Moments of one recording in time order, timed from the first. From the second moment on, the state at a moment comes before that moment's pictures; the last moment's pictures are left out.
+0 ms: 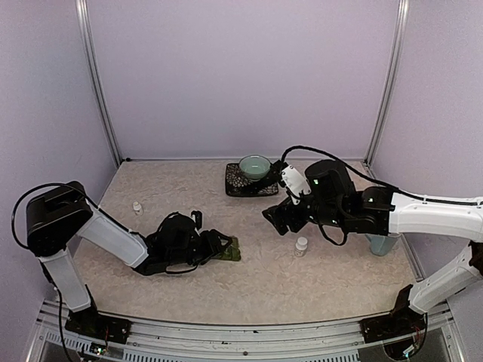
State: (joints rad) left arm -0.90 1.77 0.59 0.68 -0.02 -1.10; right arm 0.99 1.34 1.00 -0.18 0.26 0.04
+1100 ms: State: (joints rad) left arm -0.83 1.32 0.58 0.25 -0.23 -0.97; right arm 0.99 1.25 0.27 0.48 0.53 0.18
